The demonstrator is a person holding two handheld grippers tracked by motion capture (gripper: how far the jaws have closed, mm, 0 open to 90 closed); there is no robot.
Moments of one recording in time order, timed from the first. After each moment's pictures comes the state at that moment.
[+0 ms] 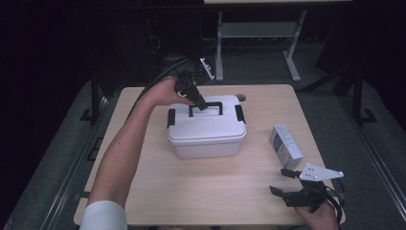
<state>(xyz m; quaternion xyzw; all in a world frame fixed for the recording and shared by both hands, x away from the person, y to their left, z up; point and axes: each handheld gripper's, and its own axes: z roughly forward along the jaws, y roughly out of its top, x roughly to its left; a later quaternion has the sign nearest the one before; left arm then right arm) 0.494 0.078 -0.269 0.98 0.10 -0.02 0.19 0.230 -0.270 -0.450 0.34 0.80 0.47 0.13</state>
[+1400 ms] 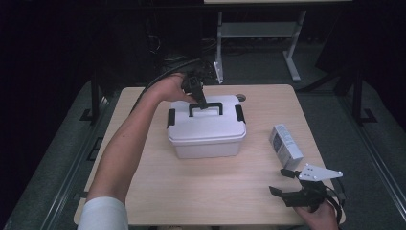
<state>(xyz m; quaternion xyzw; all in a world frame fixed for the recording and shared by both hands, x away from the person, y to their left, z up) 0.492 0.054 -0.265 0.99 0.06 0.00 0.10 0.231 -0.270 -0.450 0.34 0.81 0.47 0.13</state>
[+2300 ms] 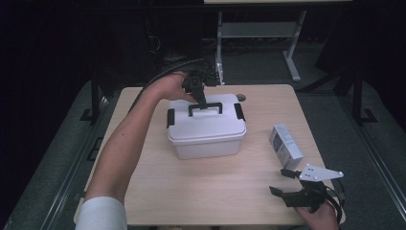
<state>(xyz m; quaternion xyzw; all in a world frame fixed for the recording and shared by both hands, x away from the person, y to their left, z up) 0.486 0.049 -0.260 1.00 0.04 0.00 0.08 0.230 -0.270 -0.450 0.34 0.80 0.47 0.13</state>
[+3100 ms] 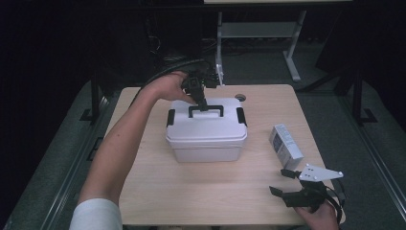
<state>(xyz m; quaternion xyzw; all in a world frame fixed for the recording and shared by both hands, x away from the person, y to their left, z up) 0.473 0.051 -0.248 1.00 0.01 0.00 0.09 0.230 -0.270 -0.450 0.34 0.80 0.47 0.13</state>
